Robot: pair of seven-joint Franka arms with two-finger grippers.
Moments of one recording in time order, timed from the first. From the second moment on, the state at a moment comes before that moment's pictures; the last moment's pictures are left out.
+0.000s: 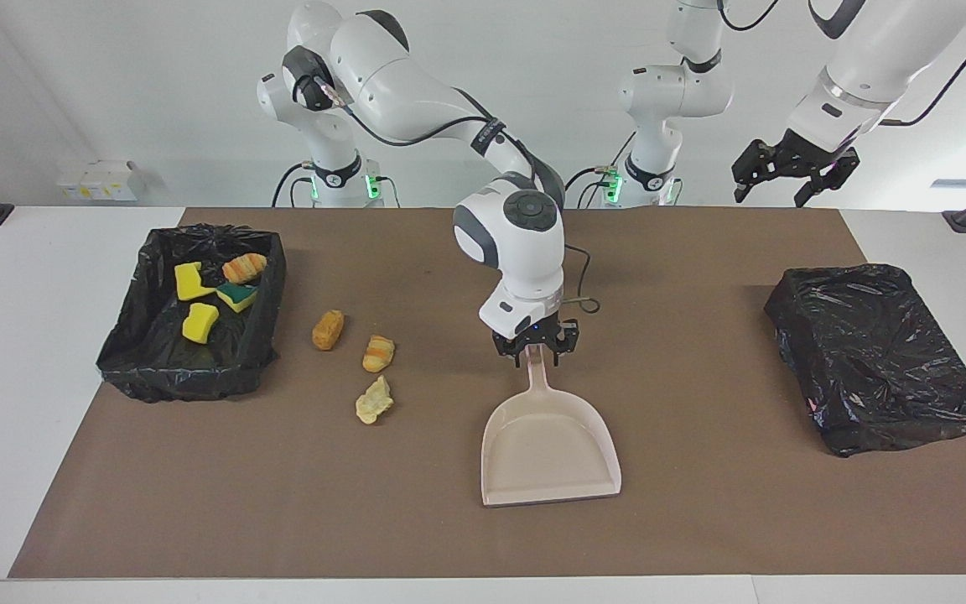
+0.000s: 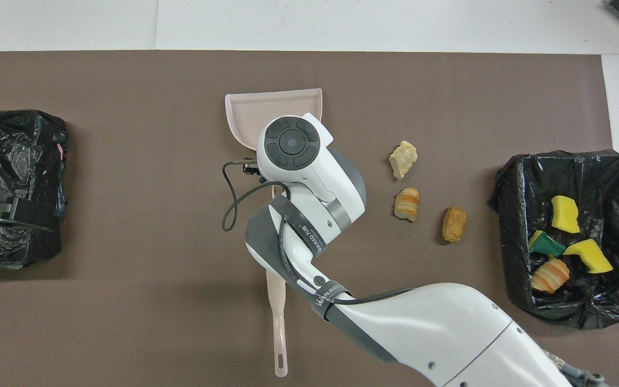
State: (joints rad) left arm -0.08 -0.12 0.00 -1.67 -0.04 1.46 0.04; right arm 0.47 0.66 0.19 -1.30 -0.11 2.12 0.71
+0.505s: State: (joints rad) left arm -0.08 -0.12 0.00 -1.67 -0.04 1.56 0.04; right arm 0.51 0.46 0.20 -1.50 -0.05 2.08 0.76
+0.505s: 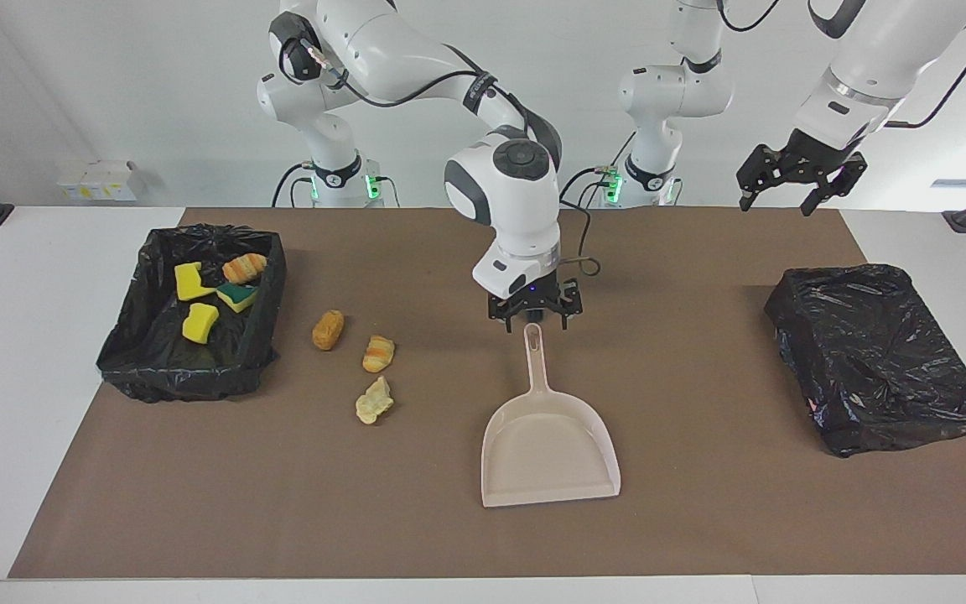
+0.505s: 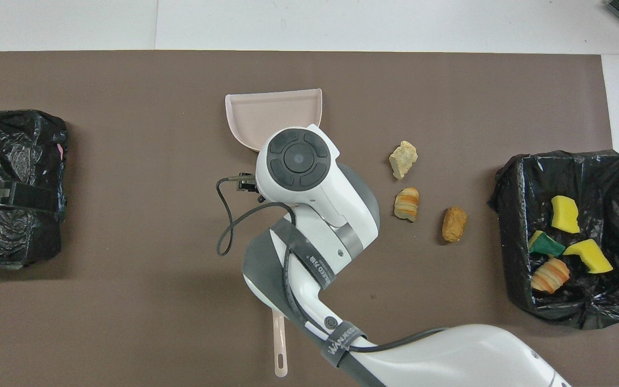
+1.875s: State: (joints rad) left arm -0.07 -0.12 0.00 -1.67 -0.04 1.56 0.04; right arm 0.75 0.12 0.20 -2.15 0.08 2.21 0.96
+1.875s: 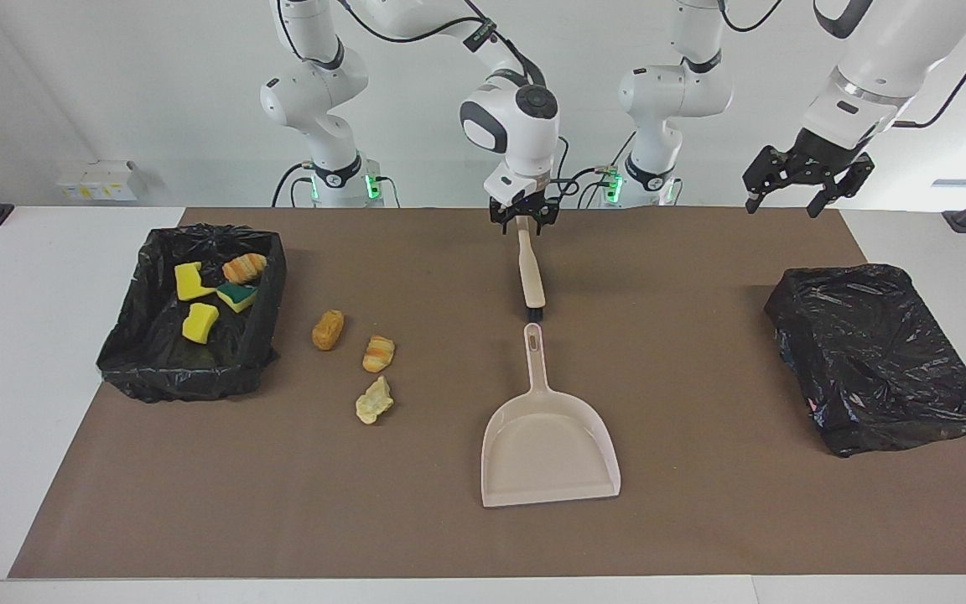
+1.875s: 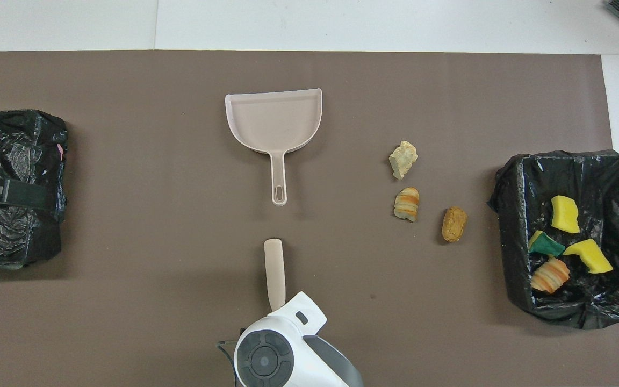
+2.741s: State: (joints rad) left arm -0.14 -0.09 -0.04 -1.67 -0.04 1.70 -0.11; right arm 0.66 0.08 0.19 -2.07 0.08 1.97 0.96
